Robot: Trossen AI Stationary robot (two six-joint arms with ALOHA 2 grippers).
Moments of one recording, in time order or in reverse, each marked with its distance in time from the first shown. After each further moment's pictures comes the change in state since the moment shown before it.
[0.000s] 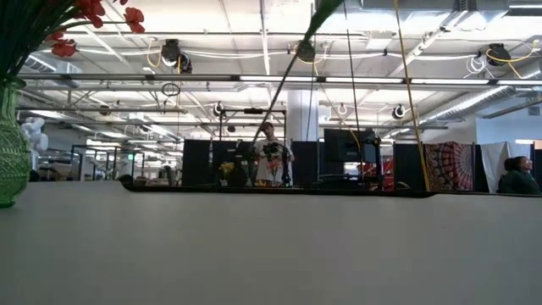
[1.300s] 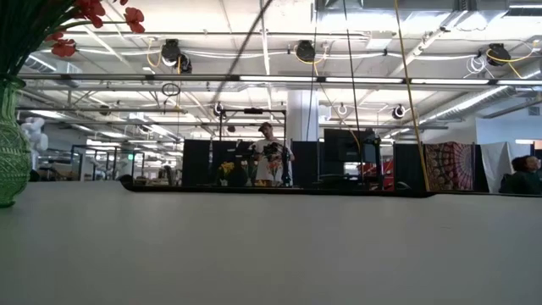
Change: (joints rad) left arm 0.000 0.000 0.000 0.001 -0.010 0.215; right arm -0.199 -0.117 0.000 0.323 -0.288 -0.320
